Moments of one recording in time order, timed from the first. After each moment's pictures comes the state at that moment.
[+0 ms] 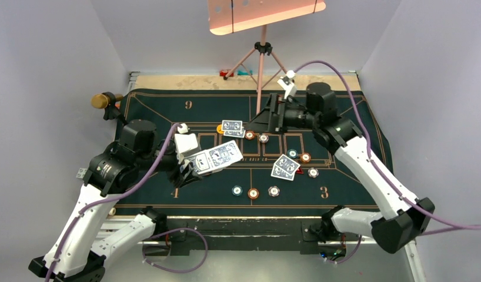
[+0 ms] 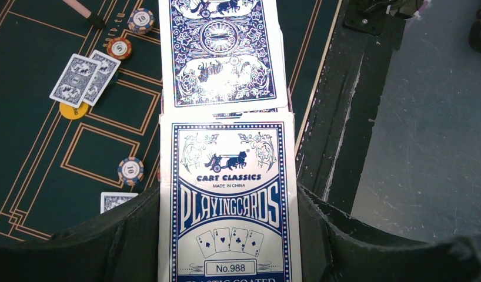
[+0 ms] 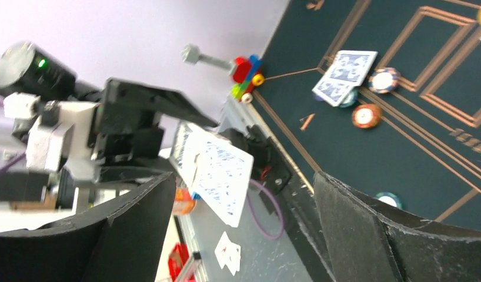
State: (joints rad) left arm -0.48 0.82 1.22 -1.09 0.62 0.42; right arm 0.45 1.19 1.23 -0.40 -0.70 0.79
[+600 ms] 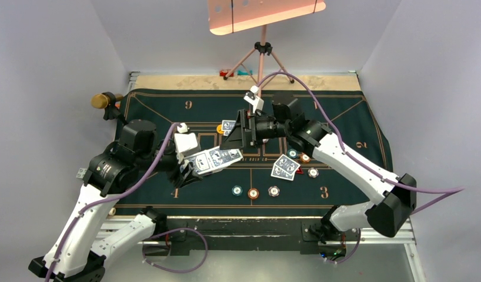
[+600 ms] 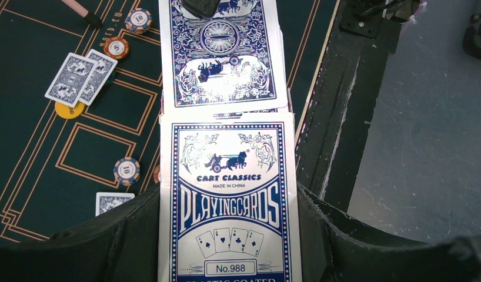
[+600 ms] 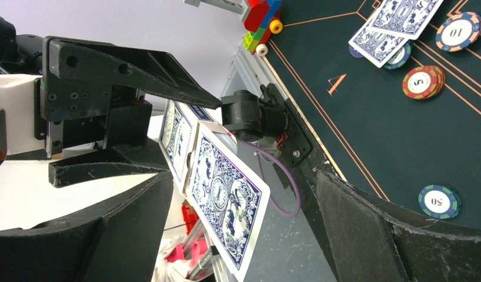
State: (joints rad) left arm -0.48 0.82 1.22 -1.09 0.63 0.40; right arm 0.73 1.34 1.25 -0.31 -0.68 0.82
